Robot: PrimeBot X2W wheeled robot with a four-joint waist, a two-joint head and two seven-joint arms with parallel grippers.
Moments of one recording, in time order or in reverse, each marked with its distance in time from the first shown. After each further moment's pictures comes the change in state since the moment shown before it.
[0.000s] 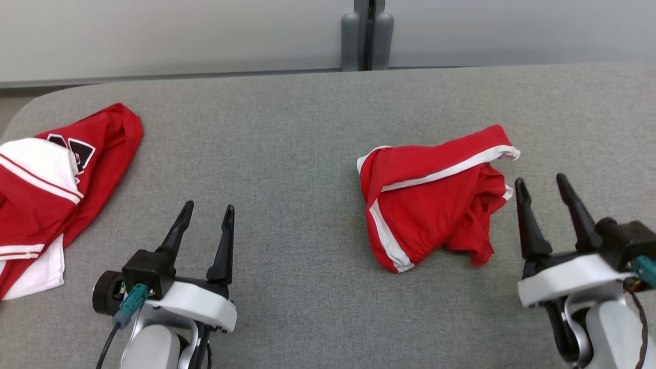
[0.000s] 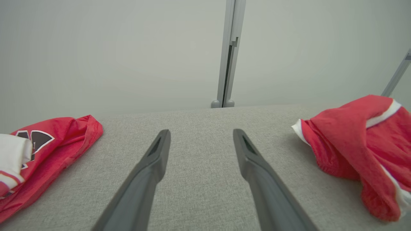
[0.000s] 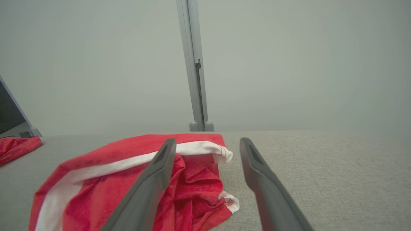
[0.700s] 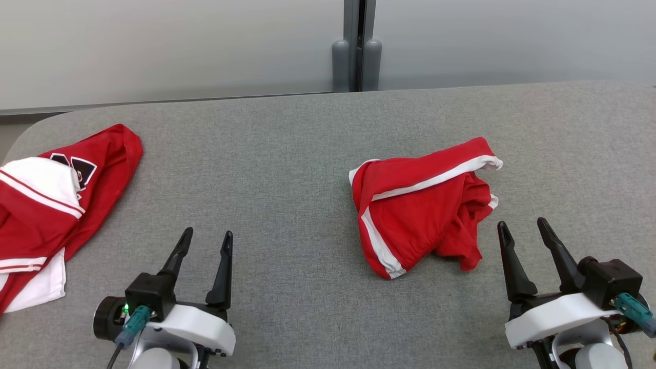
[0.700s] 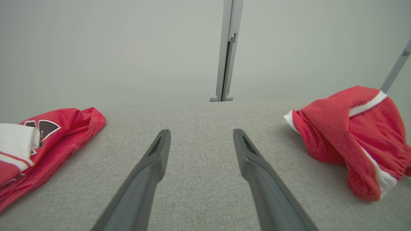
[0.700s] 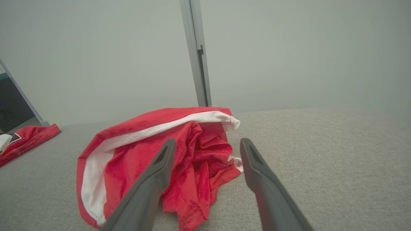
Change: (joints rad) left arm 0.077 0.002 0.010 0.006 0.006 0.006 0.000; right arm 0.172 0.065 -0.008 -0.121 -0.021 0.000 0.085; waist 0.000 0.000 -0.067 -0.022
